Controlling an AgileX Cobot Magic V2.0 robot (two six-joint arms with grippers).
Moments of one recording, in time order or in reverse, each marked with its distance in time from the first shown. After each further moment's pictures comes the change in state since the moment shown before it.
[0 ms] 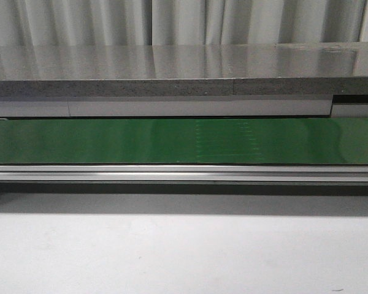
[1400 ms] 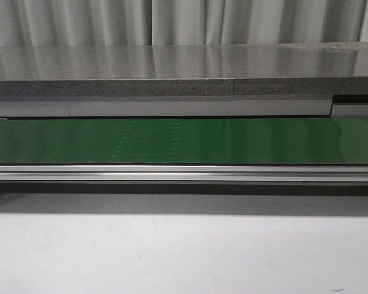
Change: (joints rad) left arm 0.000 -0.037 0.020 -0.056 -0.175 0.000; right arm 0.000 0.000 0.000 0.000 0.000 0.000
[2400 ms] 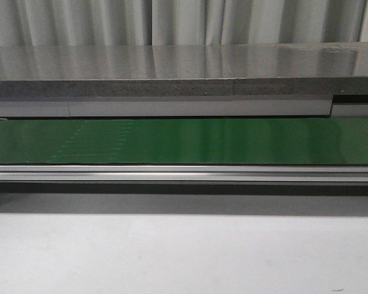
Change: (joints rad) left arm 0.070 -0.556 0.573 -0.004 -0.261 0.000; right arm 0.000 0.000 0.000 0.000 0.000 0.000
